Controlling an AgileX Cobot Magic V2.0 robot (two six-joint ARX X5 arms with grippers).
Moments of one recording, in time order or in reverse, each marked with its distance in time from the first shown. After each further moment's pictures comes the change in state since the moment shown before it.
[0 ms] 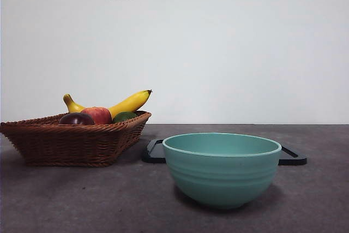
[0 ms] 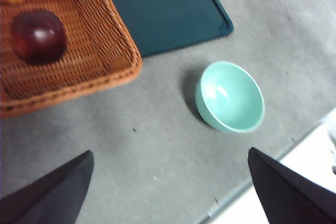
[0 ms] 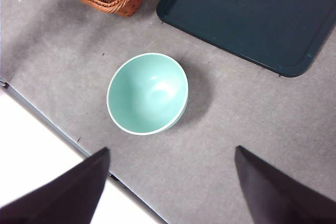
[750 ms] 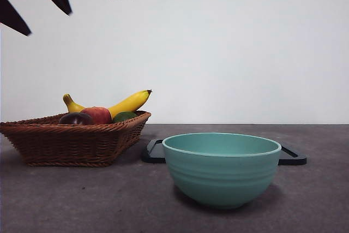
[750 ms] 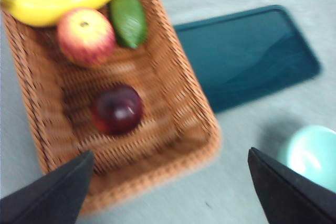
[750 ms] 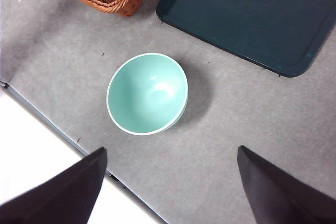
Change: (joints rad) left arm -0.097 0.451 0.237 0.209 -0.300 -0.026; right arm 0.000 0.000 0.000 0.000 0.000 0.000
